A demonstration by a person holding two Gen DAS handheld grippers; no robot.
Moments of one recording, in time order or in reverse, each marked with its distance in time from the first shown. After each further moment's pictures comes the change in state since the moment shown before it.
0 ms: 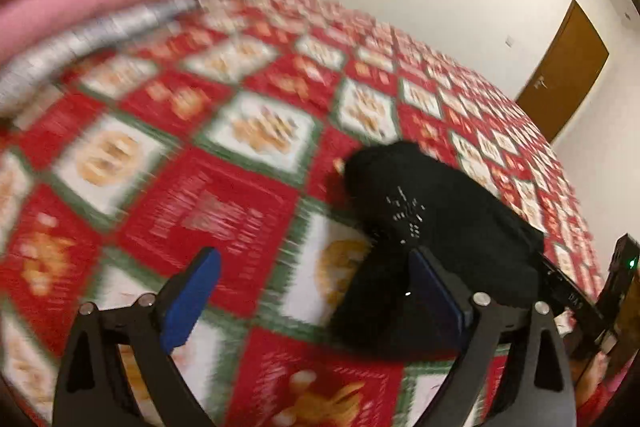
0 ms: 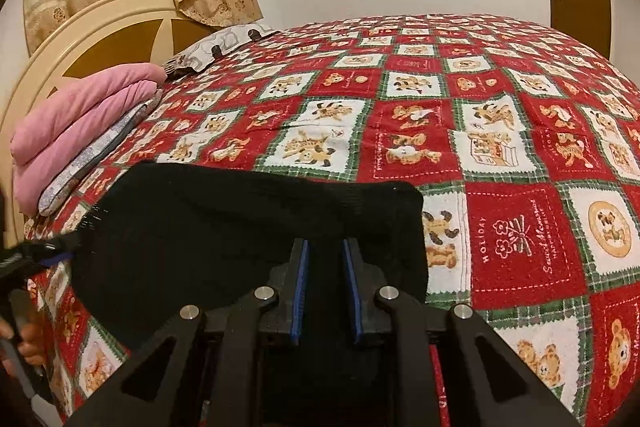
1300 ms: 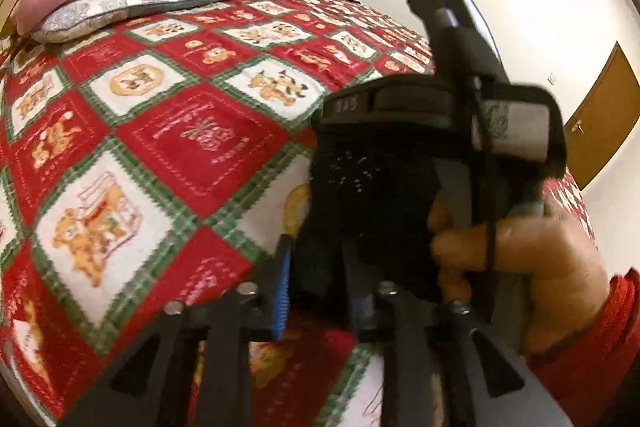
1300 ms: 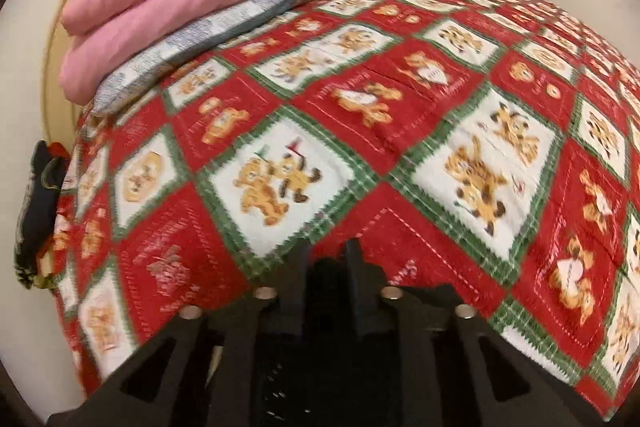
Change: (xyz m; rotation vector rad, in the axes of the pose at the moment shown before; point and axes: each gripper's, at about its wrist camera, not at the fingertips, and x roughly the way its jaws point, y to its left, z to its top) left arm -0.019 -0.031 -0.051 -0.168 -0.103 0.141; right arm 0.154 0.243 0.066 -0.438 0.338 0.383
